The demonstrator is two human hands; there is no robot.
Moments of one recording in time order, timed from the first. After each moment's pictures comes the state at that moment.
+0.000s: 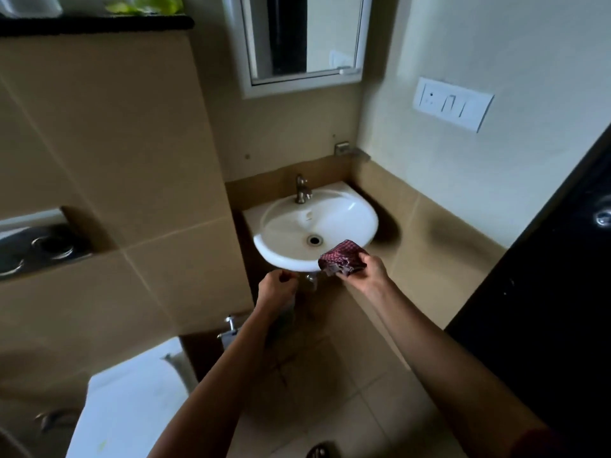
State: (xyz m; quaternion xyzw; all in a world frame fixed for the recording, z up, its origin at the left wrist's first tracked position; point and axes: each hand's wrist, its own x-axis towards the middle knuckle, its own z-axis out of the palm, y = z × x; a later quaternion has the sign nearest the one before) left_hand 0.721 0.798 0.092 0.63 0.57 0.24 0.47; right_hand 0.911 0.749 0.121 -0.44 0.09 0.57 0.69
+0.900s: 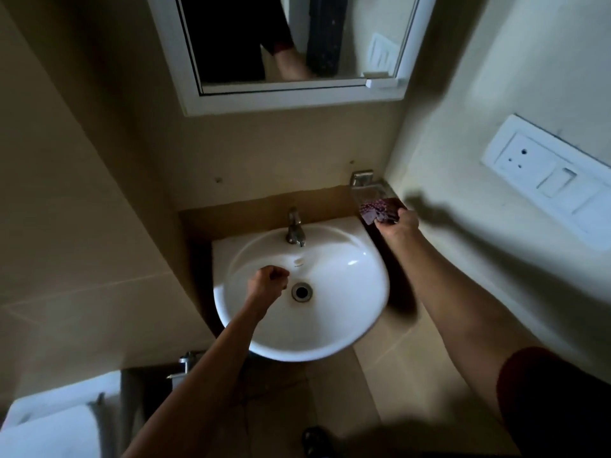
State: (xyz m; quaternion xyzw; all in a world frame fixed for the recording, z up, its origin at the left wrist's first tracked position) left_hand 0.903 1.046 0.066 0.53 0.63 0.26 0.51; right_hand 1.185 1.095 0.155 -0.42 0.10 0.52 0.74
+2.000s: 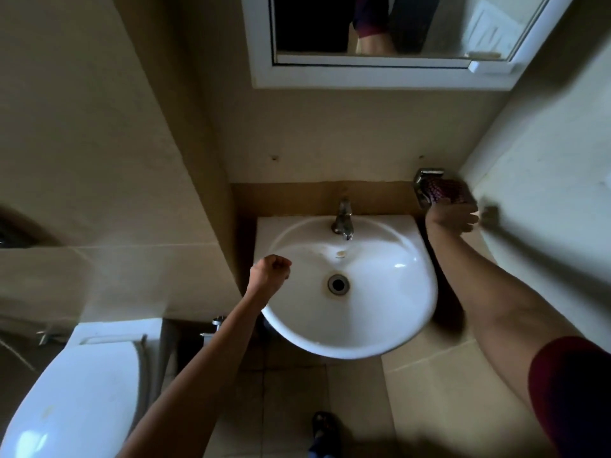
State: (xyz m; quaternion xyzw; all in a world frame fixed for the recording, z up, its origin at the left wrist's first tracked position) left_hand 0.837 1.046 0.058 0.48 0.69 0.30 0.46; right_hand 1.166 1.153 0.124 -0.89 -0.16 0.15 0.40
